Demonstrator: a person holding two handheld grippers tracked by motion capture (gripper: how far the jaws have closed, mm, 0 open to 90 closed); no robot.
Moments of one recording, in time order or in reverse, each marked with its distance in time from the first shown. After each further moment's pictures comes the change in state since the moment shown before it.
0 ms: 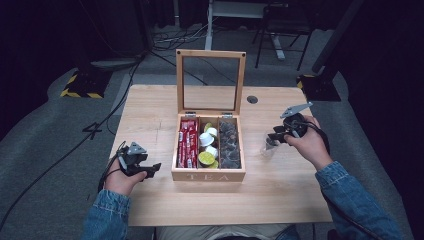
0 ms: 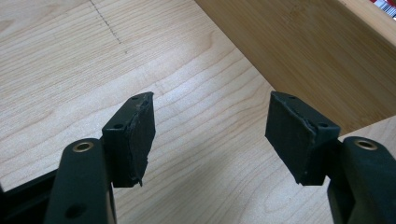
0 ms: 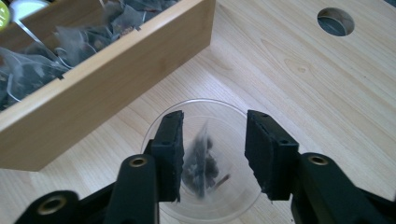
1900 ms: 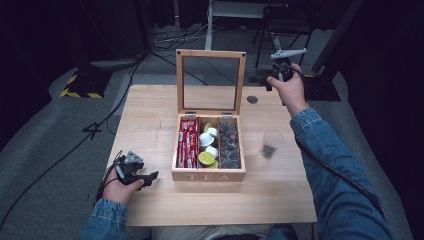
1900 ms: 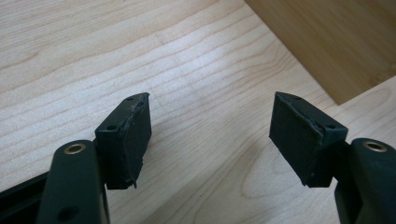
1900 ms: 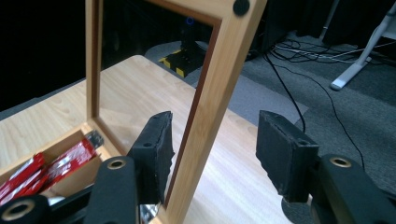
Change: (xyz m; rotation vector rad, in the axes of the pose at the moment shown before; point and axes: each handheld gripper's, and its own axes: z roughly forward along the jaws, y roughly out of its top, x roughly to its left) left arm 0.000 -0.031 0.005 0.015 0.011 -0.052; right arm -0.064 0.146 0.010 -0.390 0.038 0.081
